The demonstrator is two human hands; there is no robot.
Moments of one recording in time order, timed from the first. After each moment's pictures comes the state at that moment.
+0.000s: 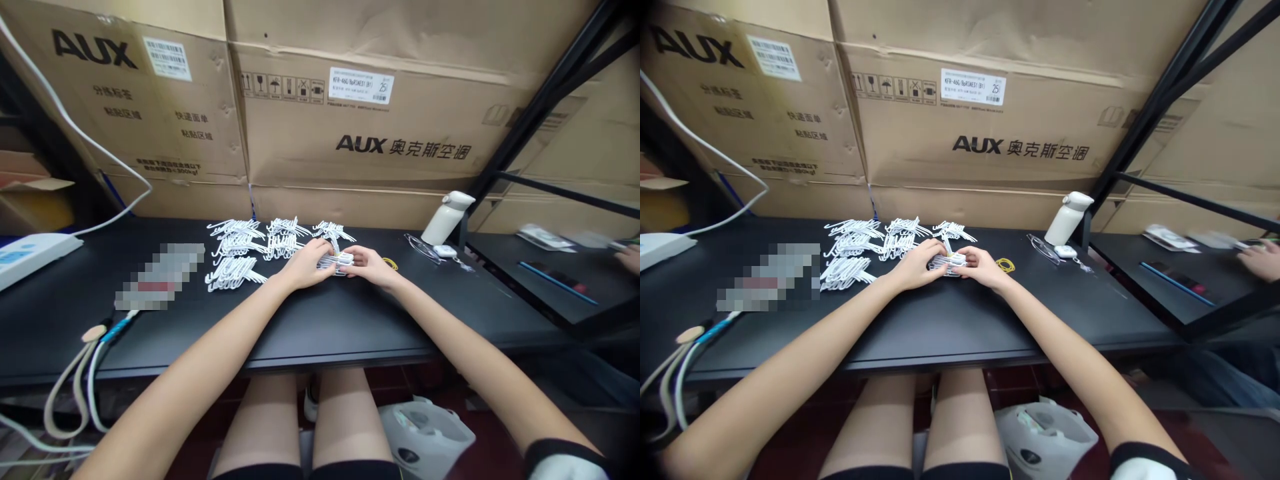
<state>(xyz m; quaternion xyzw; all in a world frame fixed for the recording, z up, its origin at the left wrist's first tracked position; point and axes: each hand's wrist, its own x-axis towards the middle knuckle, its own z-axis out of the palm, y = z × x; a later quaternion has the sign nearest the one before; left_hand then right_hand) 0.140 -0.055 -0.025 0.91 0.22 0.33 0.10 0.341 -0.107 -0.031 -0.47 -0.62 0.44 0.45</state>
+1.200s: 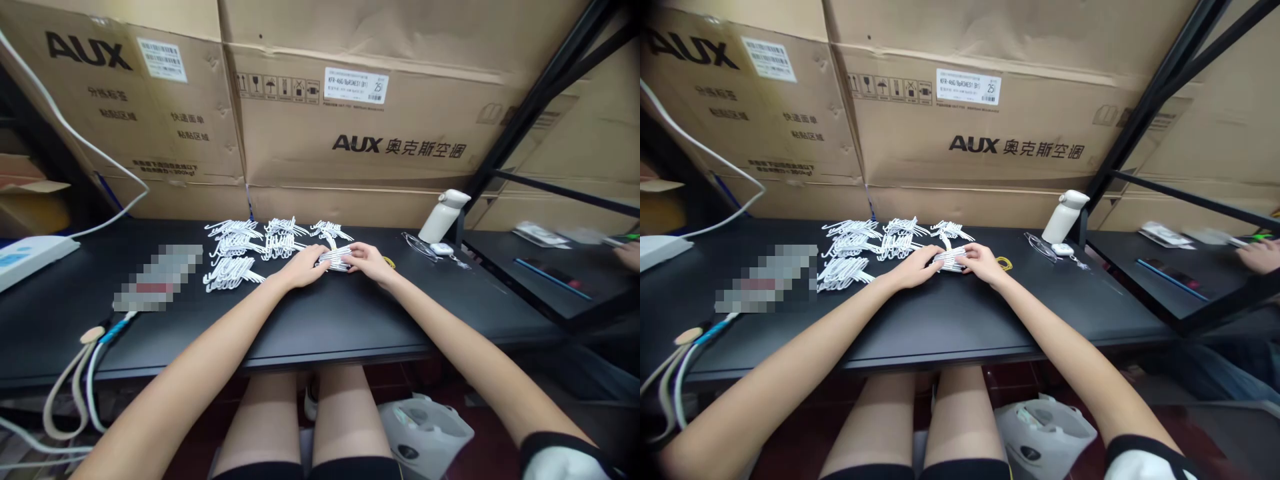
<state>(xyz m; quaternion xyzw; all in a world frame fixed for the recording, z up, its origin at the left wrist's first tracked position) 0.142 -0.047 -0.032 0.91 0.27 0.26 0.16 0.343 -0.099 -0.032 -0.52 -0.54 0.43 0.50</state>
